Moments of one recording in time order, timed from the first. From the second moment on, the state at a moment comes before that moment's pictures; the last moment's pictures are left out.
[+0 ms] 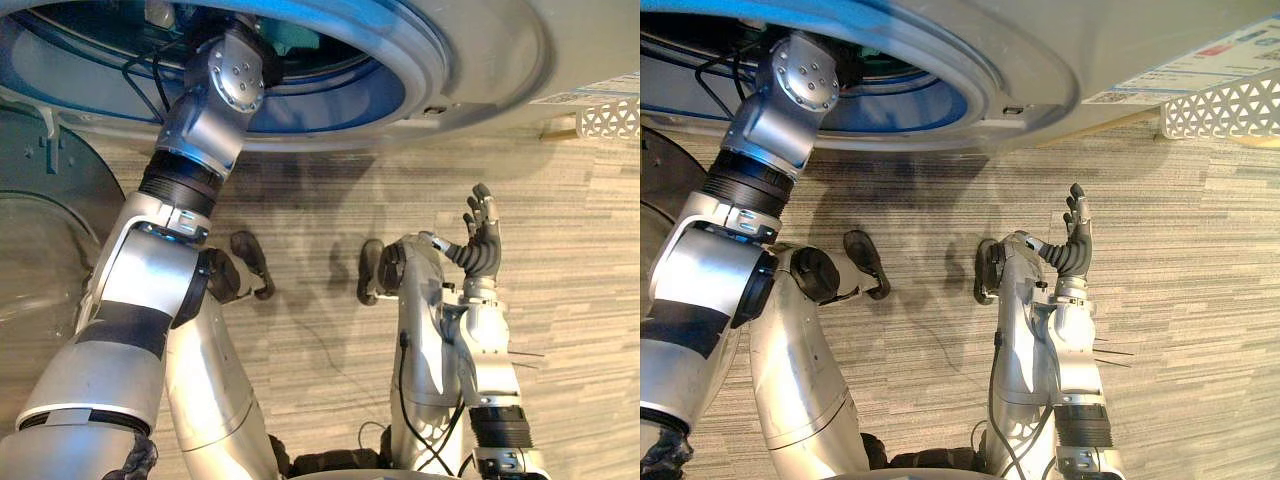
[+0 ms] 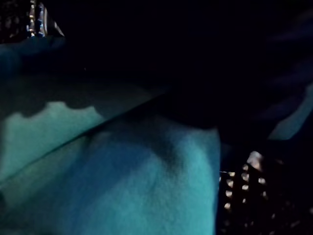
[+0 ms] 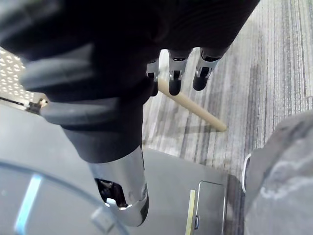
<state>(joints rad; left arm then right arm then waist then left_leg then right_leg) -1.34 0.44 -0.31 0.70 0.54 0.00 0.20 -0.15 -0.08 -0.08 0.01 -0.03 -0.19 -0.19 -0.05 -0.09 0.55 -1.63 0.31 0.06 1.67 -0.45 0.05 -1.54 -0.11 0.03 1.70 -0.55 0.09</state>
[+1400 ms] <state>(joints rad) 0.14 0.04 0.05 0.20 -0.07 -0.08 0.17 0.14 -0.04 -0.13 0.30 -0.11 -0.06 -0.17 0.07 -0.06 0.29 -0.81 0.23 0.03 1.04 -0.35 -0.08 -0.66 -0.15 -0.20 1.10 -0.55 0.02</state>
